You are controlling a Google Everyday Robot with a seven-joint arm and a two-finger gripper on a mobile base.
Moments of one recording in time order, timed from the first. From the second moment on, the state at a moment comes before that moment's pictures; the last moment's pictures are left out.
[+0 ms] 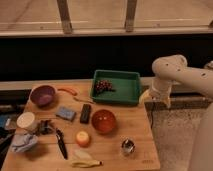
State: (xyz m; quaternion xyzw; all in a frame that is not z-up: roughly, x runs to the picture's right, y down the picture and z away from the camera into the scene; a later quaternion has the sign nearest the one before) arm 0.261 0.083 0.757 -0.21 0.27 0.72 0.60
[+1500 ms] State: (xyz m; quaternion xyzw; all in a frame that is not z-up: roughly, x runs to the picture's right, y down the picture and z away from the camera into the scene) arm 0.057 0.036 0.754 -0.19 0.18 0.60 0.75
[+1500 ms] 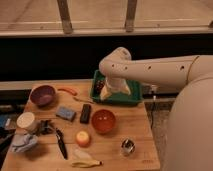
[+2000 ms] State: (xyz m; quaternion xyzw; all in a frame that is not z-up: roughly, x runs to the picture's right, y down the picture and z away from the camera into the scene) arm 0.056 0.036 0.754 -0.18 0.18 0.60 0.75
